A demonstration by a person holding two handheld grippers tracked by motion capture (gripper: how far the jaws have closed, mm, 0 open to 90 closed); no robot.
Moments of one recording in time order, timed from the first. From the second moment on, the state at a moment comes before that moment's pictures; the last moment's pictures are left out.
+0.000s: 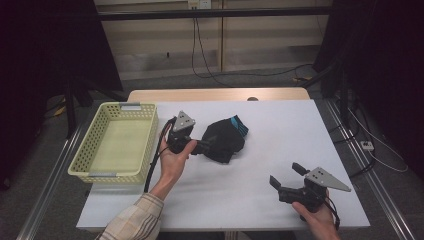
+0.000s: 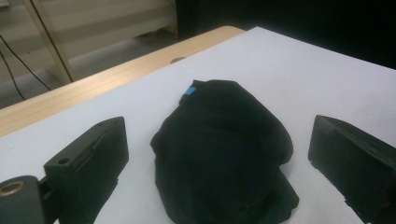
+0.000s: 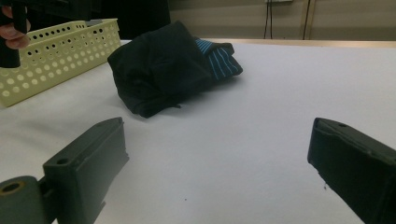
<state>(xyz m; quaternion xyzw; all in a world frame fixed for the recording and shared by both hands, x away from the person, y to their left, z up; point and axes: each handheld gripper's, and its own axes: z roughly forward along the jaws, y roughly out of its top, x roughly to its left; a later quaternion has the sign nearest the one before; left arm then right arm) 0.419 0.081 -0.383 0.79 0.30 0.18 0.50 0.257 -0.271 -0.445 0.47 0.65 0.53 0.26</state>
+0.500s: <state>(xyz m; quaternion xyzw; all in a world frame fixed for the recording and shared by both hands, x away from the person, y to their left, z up) 0.405 0.095 -0.376 0.80 0.29 0.19 0.49 0.257 -0.271 -0.444 0.48 0.65 0.53 0.26</state>
